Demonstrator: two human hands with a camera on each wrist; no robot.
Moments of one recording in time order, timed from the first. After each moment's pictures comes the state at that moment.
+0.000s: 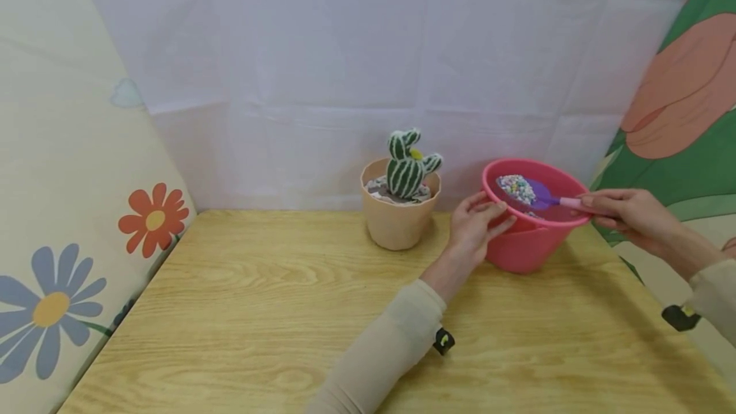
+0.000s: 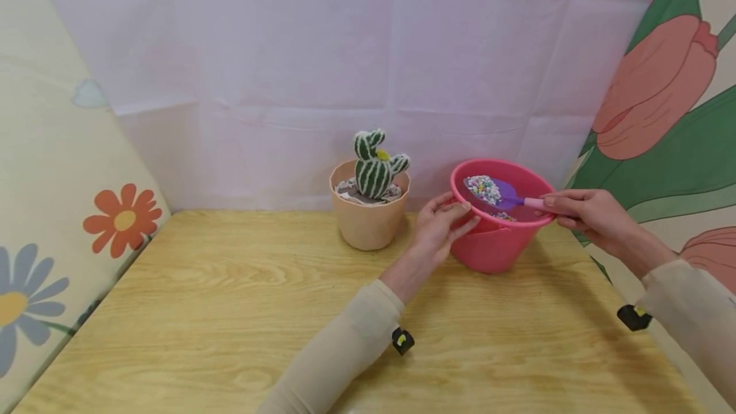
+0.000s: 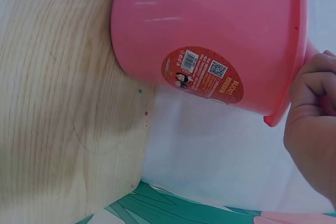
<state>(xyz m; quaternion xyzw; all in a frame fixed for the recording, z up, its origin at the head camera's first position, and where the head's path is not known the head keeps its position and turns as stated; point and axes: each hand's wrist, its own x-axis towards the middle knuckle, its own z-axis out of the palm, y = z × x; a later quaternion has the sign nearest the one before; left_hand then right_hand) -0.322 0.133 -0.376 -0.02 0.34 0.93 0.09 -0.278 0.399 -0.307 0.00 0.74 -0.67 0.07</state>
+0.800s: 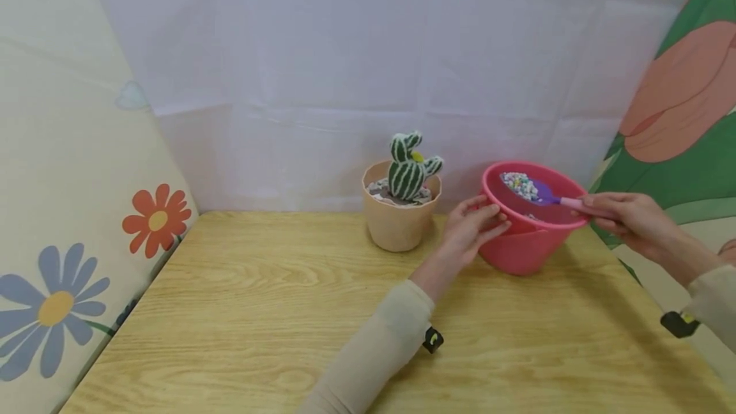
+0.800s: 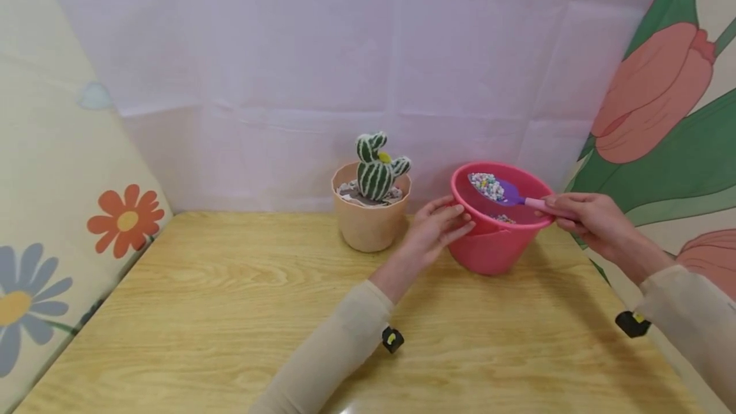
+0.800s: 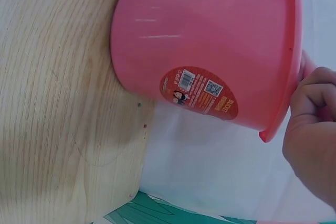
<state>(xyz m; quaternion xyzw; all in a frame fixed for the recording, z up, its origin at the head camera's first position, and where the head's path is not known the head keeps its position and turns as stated) -0.324 0.113 -0.378 0.02 0.35 0.92 0.16 -0.270 0.391 -0.303 0.01 0.68 -0.73 0.08</state>
